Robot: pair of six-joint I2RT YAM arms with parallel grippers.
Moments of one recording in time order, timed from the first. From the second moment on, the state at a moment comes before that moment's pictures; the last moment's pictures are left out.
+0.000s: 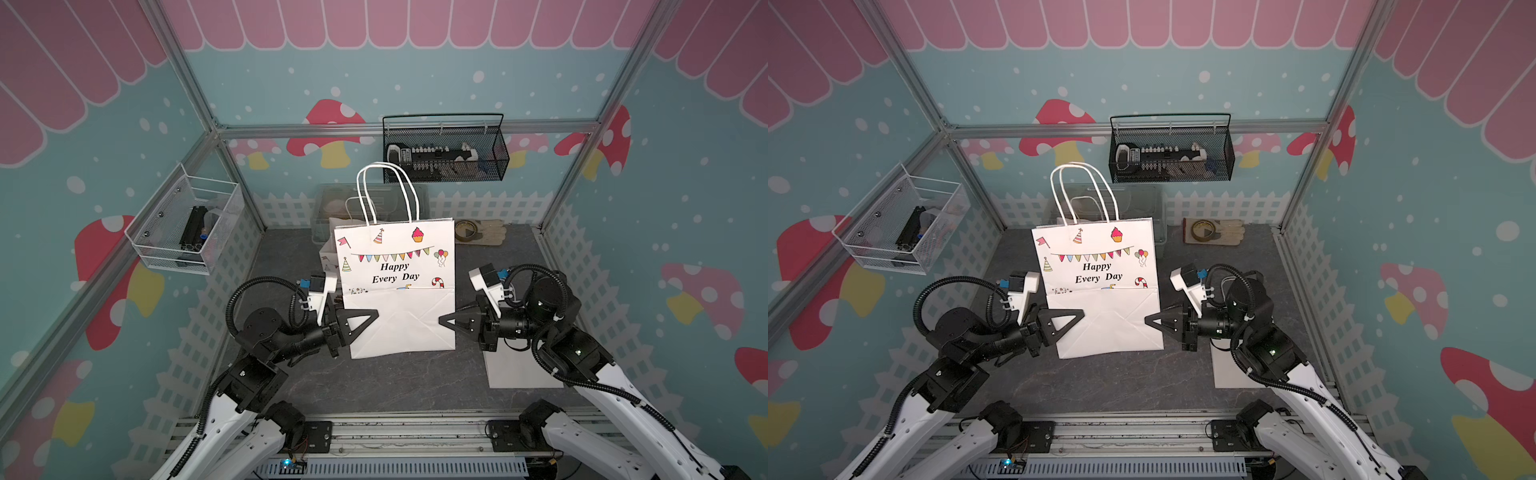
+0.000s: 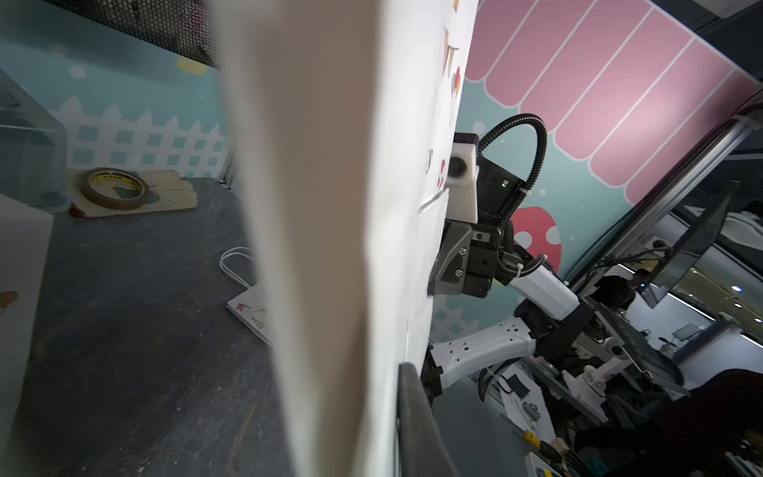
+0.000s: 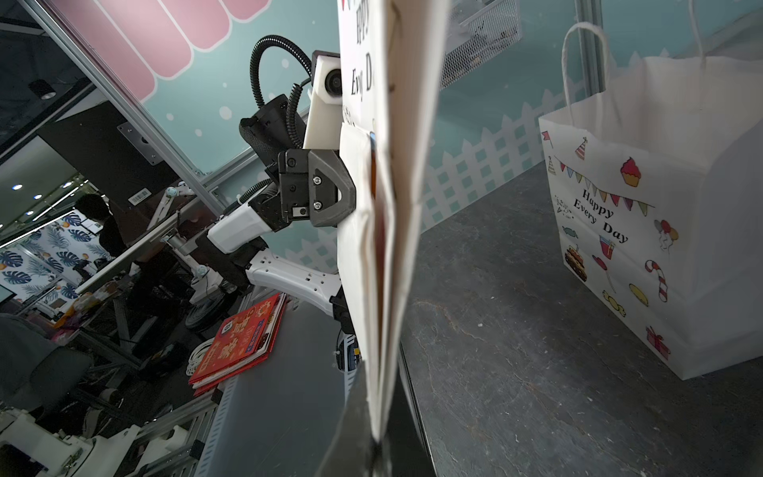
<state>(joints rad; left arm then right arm) -0.53 0.62 0.73 -0.01 0.70 -0.63 0.57 0.80 0.90 -0.21 -0.89 0.40</state>
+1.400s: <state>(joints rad) -0.89 0.82 0.78 -0.23 0.33 -0.58 0.58 0.59 0.96 -0.62 -0.08 0.24</state>
